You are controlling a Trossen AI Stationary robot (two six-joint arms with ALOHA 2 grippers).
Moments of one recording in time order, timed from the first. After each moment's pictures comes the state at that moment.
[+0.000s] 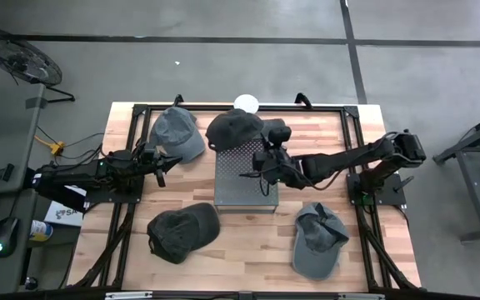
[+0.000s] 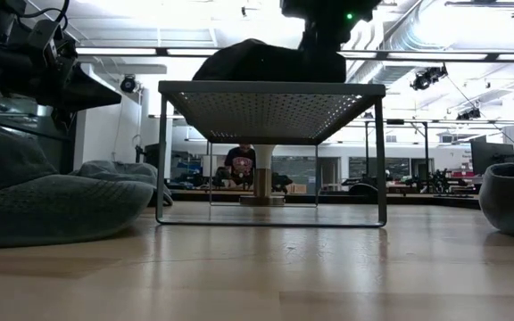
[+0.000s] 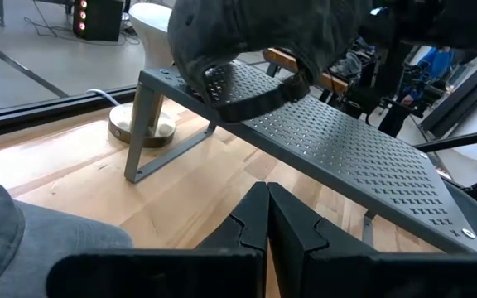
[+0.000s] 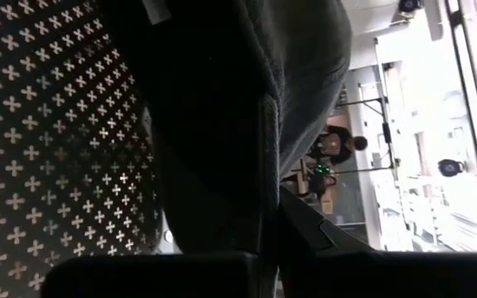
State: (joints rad) left arm 0.05 0.02 0.09 -0.18 -0.31 -0.42; right arm 0.12 1.59 1.15 -0.16 1.15 -0.71
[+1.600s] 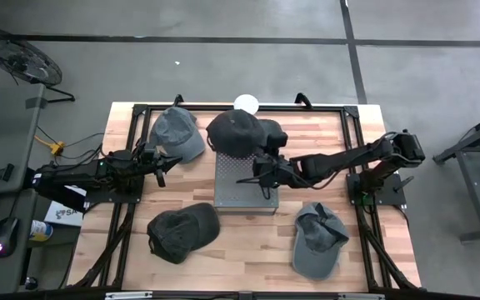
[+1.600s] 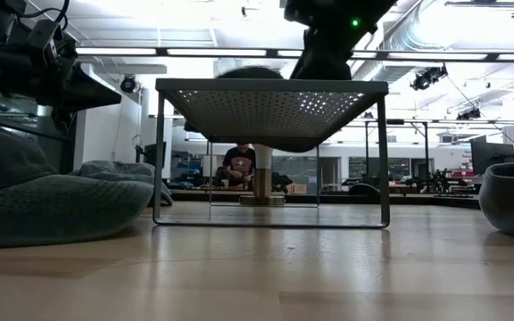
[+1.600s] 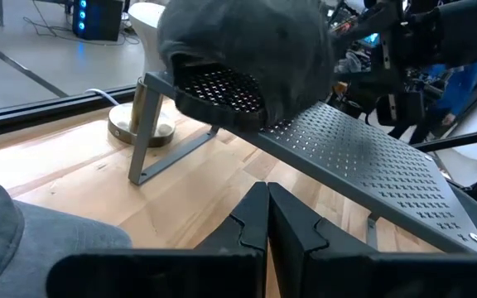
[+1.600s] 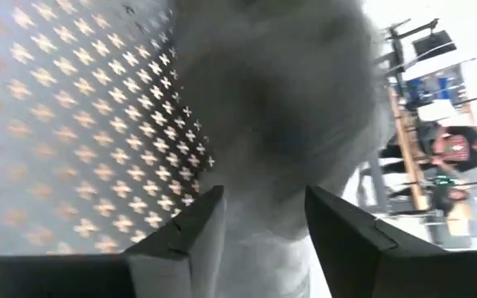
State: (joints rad) left arm 0.05 0.02 0.09 -0.18 -0.31 -0.42; right arm 0.14 1.60 1.15 -0.33 0.85 -0.34
